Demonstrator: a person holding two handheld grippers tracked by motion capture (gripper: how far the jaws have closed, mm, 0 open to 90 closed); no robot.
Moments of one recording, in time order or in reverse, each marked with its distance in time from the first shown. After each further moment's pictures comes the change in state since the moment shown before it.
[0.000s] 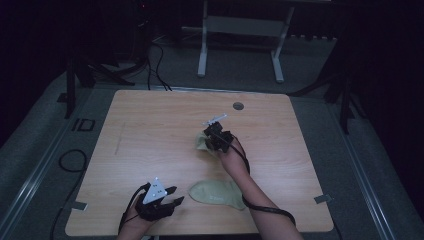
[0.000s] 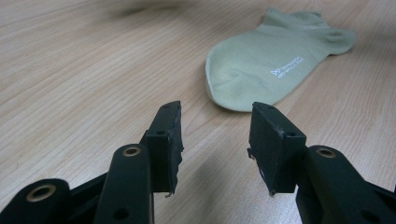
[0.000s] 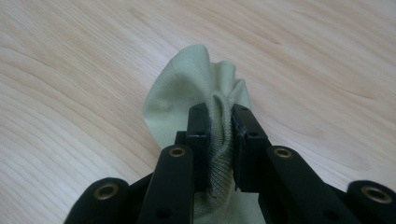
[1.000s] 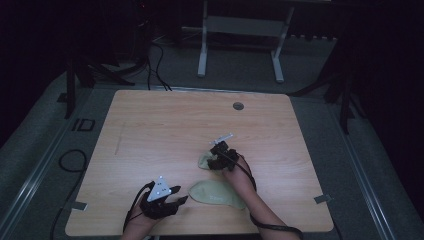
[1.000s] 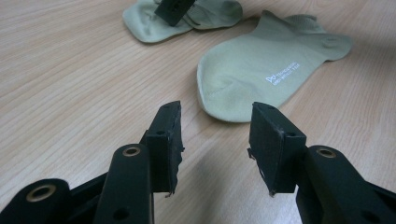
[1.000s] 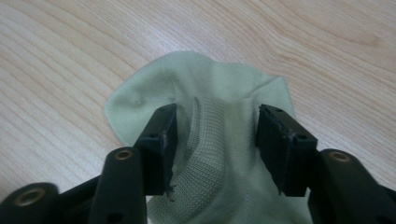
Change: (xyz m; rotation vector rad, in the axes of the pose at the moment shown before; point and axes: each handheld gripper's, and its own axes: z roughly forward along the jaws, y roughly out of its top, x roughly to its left) left arm -0.002 0.005 0.012 -0.004 -0.024 -0.012; right arm 0.005 -0.062 0.019 0.053 0.041 0.028
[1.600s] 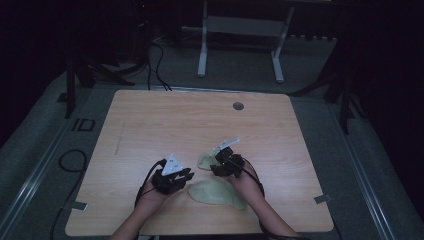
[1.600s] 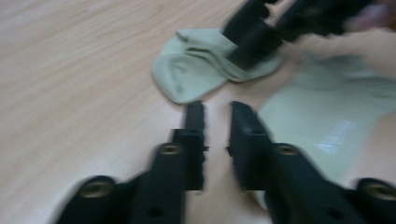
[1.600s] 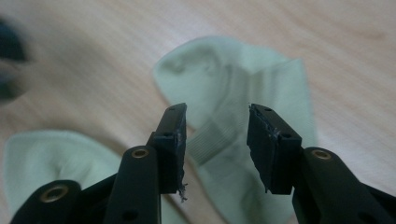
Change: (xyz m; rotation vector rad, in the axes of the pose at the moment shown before) left arm 0.031 0.057 0.042 0.064 0.044 0.058; right arm 0.007 -0.017 -0.034 -0.014 0.082 -0.066
